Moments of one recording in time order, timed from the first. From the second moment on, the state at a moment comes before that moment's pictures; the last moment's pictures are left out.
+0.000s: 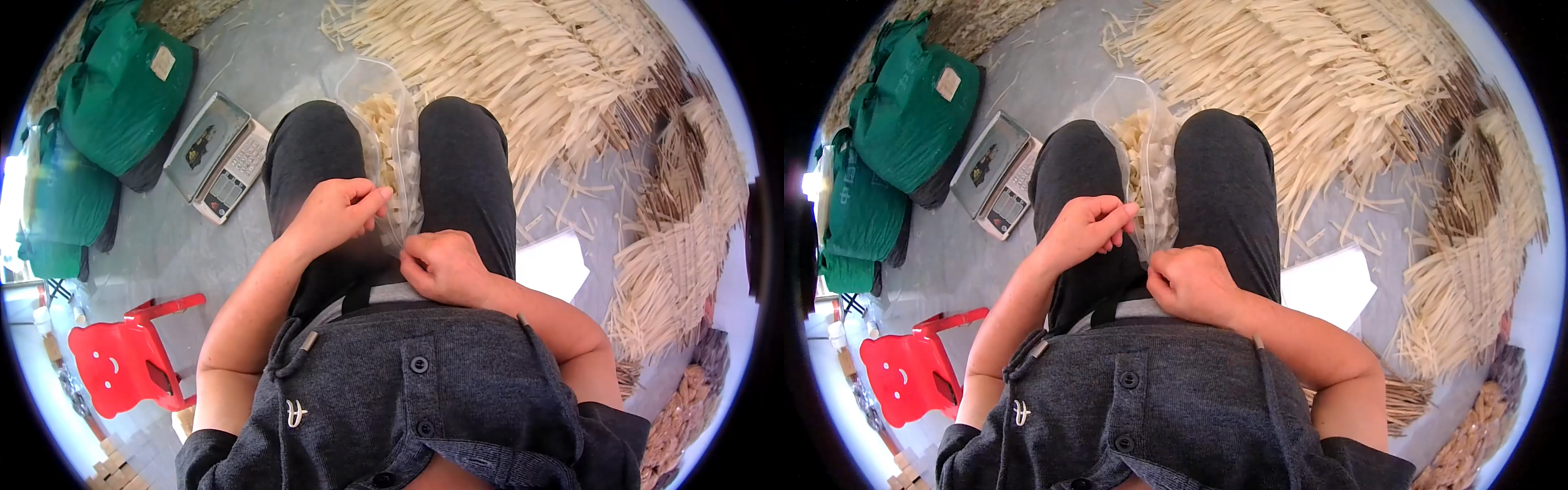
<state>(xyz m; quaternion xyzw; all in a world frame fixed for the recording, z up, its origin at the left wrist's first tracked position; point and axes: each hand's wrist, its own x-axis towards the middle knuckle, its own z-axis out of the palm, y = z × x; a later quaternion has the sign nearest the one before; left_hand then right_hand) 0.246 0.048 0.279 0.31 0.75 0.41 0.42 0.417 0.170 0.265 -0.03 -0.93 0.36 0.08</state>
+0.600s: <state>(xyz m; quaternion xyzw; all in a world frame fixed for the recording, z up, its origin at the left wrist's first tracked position) 0.251 0.029 0.280 0.28 0.74 0.44 0.42 0.406 0.169 0.287 -0.07 -0.94 0.34 0.04</state>
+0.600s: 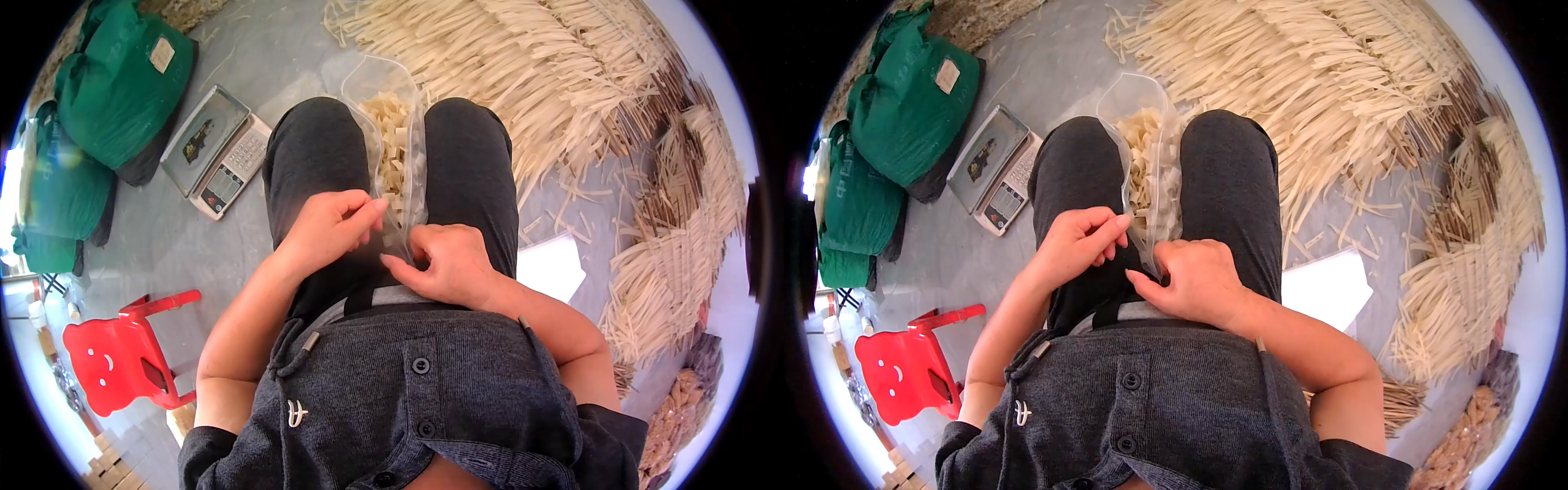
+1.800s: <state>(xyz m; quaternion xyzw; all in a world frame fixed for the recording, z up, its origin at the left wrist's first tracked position) 0.294 0.033 0.284 0.45 0.77 0.23 0.39 0.373 0.181 0.277 -0.16 -0.89 0.42 -0.02</state>
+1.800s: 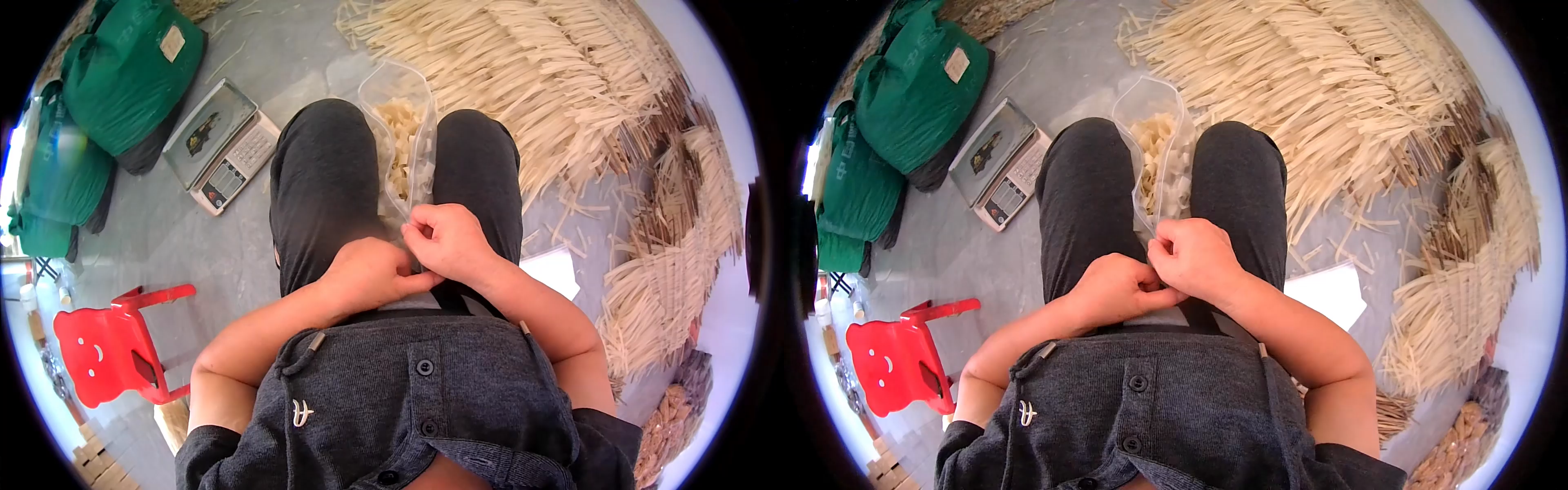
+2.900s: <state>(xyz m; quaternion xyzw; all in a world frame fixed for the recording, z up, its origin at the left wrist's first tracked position) 0.294 0.031 0.254 0.67 0.68 0.23 0.18 0.375 0.170 0.261 -0.18 -0.89 0.40 0.11</state>
